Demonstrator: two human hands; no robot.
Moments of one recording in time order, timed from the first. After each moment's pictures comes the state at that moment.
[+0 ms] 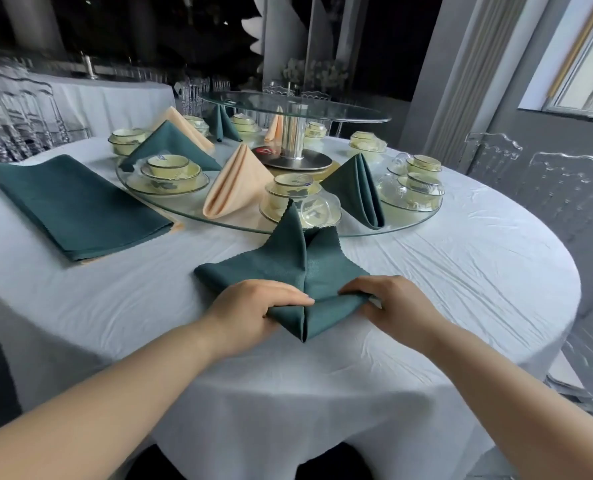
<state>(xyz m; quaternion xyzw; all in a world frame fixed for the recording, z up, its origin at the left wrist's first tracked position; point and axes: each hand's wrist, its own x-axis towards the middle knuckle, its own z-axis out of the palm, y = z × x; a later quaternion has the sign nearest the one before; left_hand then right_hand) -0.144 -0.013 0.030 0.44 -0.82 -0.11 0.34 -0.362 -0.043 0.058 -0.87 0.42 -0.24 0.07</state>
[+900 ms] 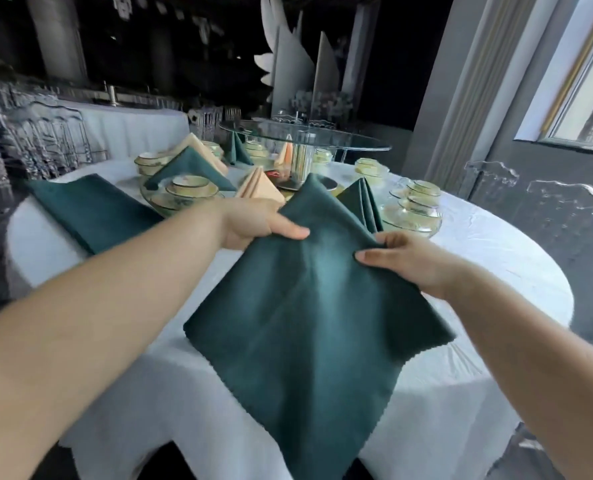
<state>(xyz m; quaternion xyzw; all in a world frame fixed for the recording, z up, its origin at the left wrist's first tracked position) -0.131 -0.036 0.145 0.47 -0.63 -0.55 0.28 -0.355 -0.040 0.133 -0.72 0.46 -0.26 0.45</state>
